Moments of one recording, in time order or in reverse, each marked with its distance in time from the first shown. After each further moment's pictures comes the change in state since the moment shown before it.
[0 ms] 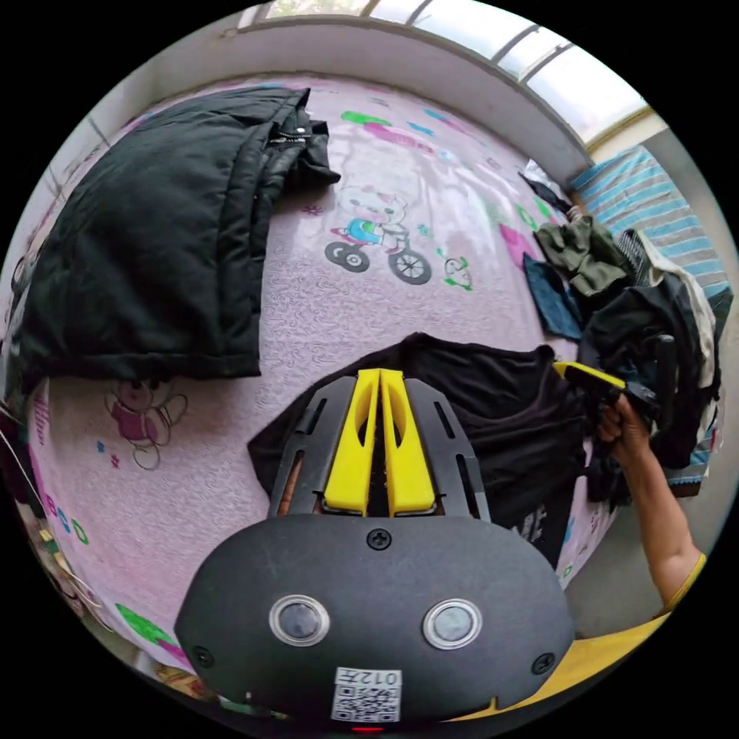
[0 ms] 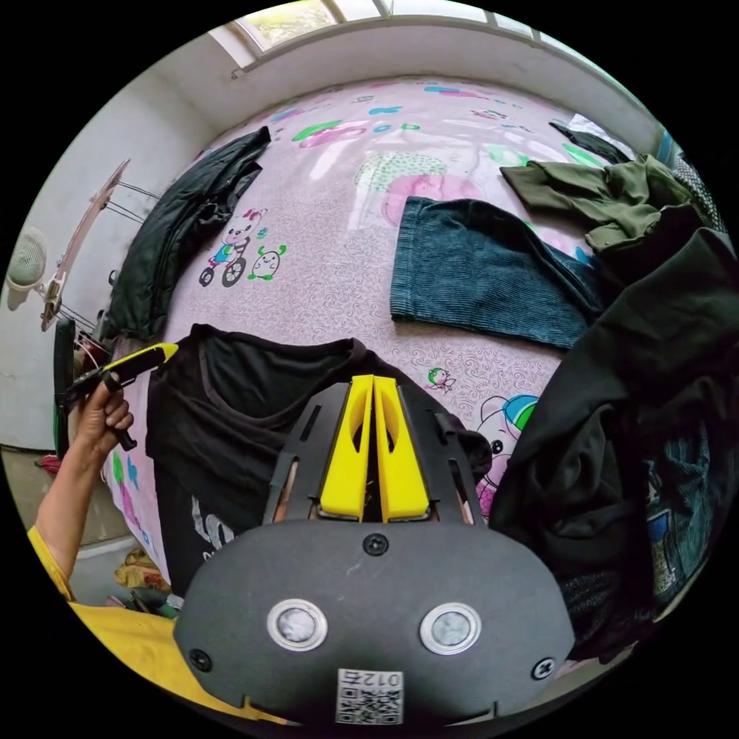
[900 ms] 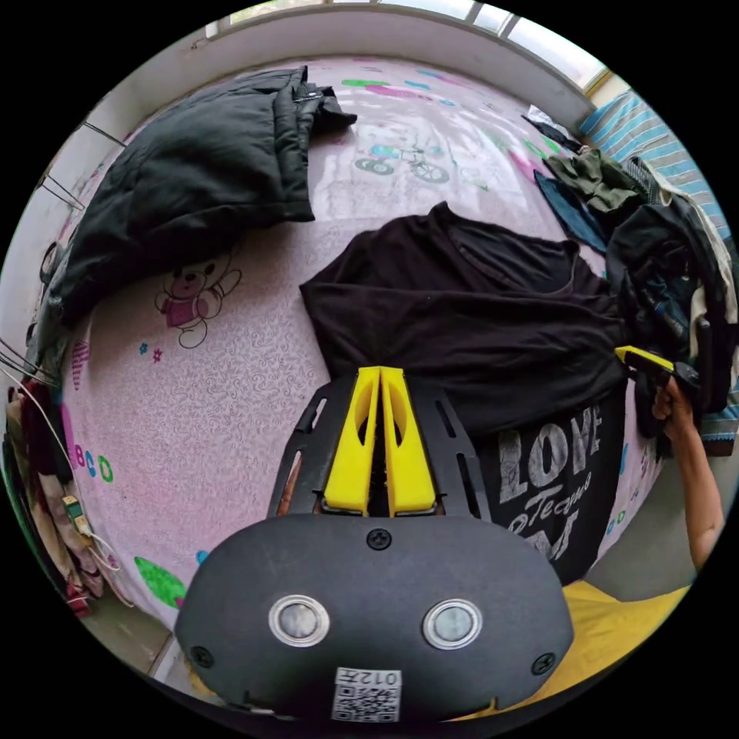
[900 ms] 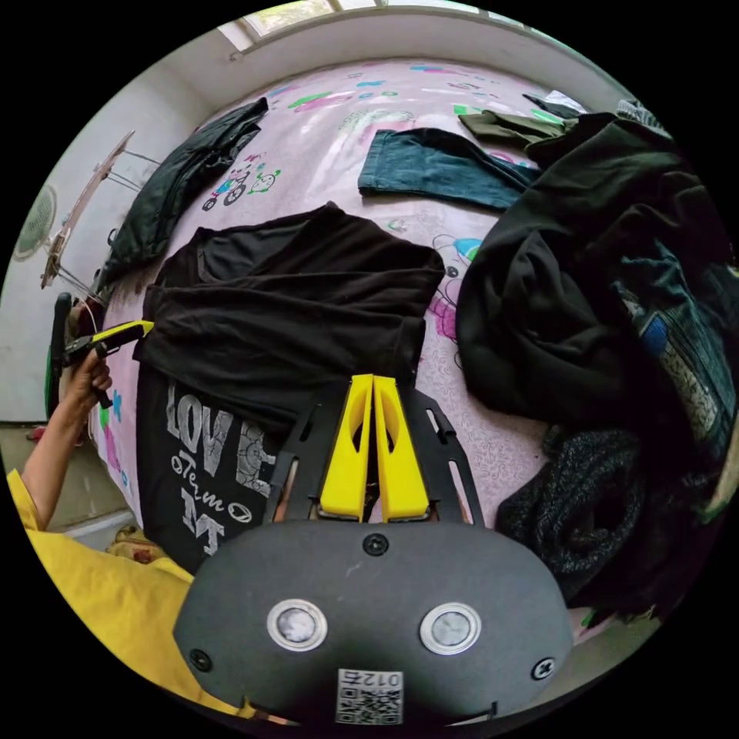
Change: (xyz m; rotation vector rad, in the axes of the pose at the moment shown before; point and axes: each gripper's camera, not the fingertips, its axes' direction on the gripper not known) left arm -0.007 0.145 -0.018 -0.045 -0.134 0.056; right arm 0.023 0.143 0.016 -0.033 0.009 -0.004
